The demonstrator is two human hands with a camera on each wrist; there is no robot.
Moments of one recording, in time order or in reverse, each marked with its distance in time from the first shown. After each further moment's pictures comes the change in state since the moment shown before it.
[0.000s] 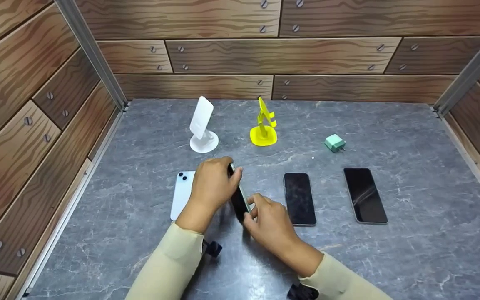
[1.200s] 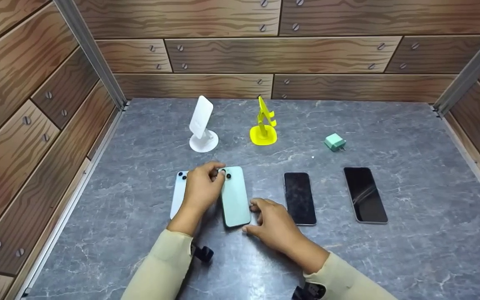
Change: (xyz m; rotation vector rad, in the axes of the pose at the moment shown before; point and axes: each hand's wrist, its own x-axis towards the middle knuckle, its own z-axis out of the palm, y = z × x) left_hand -0.014 -0.033 0.013 -0.434 -0.010 -0.294; right_hand -0.001 0.022 0.002 0.090 -0.298 0.175
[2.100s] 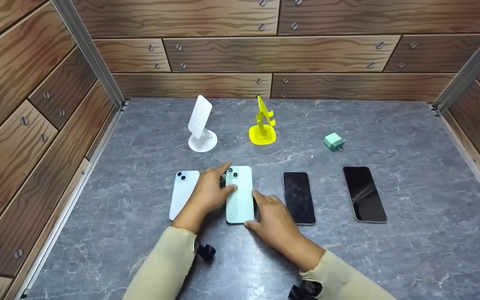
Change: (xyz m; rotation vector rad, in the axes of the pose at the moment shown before) left_hand 0.005 -0.006 0.013 0.134 -0.315 -0.053; right_hand 0.003 0.003 0.006 -0.128 0.113 -0.067
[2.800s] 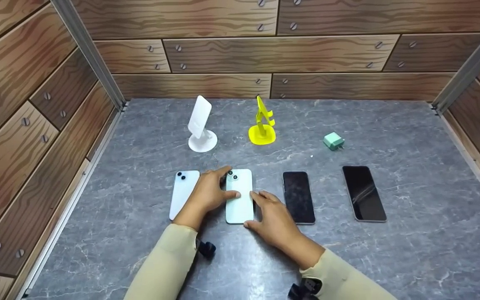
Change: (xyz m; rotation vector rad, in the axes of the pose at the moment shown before) left_hand 0.007 -0.010 0.004 0.084 -0.073 -0.030; right_hand 0.002 0.004 0.000 0.064 -0.084 0.086
